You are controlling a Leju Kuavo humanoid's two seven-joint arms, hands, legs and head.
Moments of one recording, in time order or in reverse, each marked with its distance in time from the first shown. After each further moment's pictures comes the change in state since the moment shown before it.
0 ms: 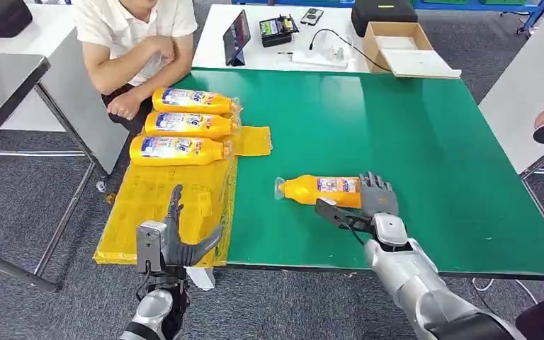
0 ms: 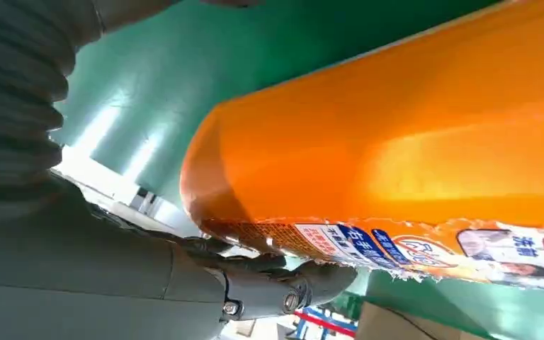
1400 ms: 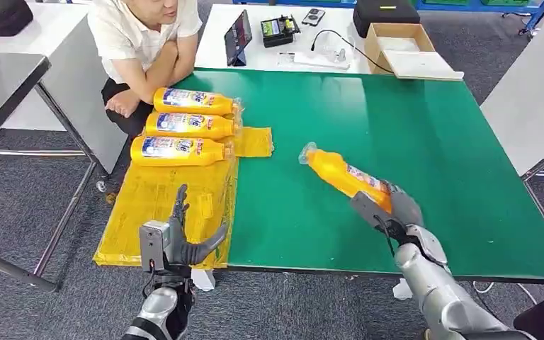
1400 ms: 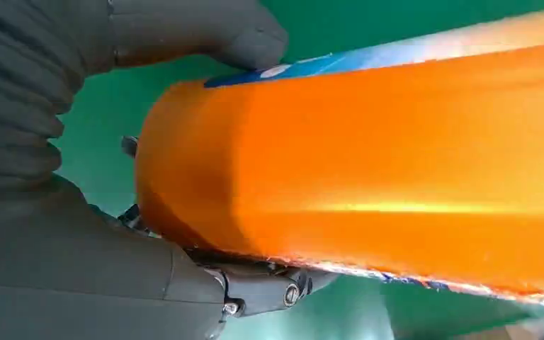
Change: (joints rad) left arm -0.026 0.000 -0.028 0.061 0.108 -0.002 -0.066; right arm 0.069 -0.048 -0.309 0.041 -0.428 -0.071 -0.517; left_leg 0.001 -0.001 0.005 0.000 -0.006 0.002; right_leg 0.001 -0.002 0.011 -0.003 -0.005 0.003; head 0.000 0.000
